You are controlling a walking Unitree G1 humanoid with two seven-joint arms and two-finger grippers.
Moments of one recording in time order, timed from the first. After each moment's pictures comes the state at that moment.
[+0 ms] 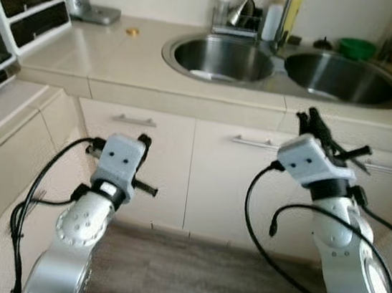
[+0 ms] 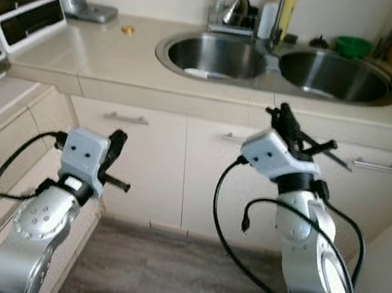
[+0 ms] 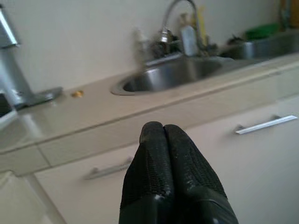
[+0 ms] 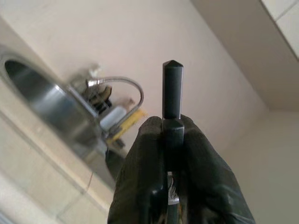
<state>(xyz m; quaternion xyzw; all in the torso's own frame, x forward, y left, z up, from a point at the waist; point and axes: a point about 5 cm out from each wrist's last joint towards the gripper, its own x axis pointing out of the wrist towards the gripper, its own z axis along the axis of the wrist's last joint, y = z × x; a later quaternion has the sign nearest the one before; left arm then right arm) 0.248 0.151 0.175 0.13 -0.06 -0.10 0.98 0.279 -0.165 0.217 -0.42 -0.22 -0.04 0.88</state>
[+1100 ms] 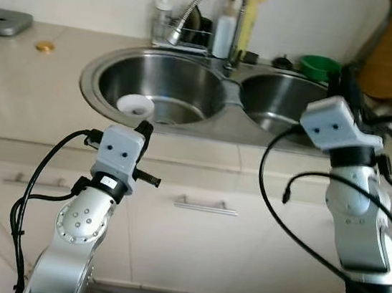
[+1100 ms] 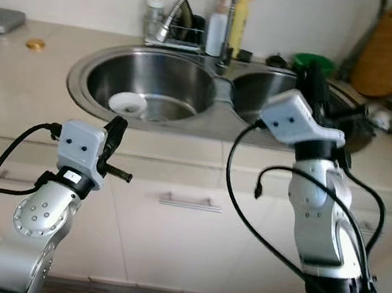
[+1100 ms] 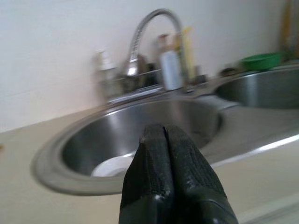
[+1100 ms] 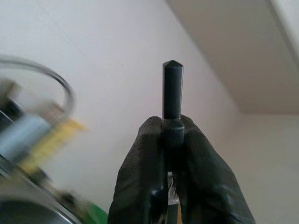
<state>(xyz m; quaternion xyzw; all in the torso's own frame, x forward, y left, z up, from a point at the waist) 0.248 0.148 0.183 0.13 -0.10 -0.09 0.98 0.302 -0.162 0.273 -0.39 -0.32 -0.08 0.86</state>
